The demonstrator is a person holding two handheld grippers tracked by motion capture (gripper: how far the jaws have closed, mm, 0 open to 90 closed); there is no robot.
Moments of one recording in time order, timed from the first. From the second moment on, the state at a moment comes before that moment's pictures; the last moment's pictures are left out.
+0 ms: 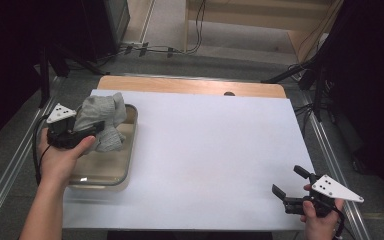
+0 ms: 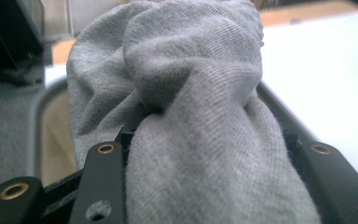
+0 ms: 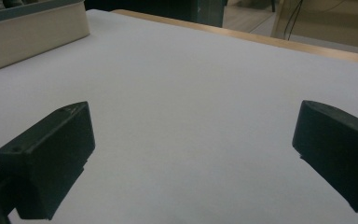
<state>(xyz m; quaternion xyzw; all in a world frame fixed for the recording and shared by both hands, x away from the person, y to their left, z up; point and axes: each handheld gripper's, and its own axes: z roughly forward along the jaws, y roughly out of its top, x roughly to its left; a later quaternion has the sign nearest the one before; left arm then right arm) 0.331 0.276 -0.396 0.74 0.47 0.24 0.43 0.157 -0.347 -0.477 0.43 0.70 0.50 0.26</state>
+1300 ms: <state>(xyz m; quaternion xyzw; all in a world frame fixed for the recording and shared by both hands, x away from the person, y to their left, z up) 0.302 0.227 -0.345 0.65 0.41 0.29 0.57 0.157 -0.347 -0.479 0.43 0.70 0.50 0.26</state>
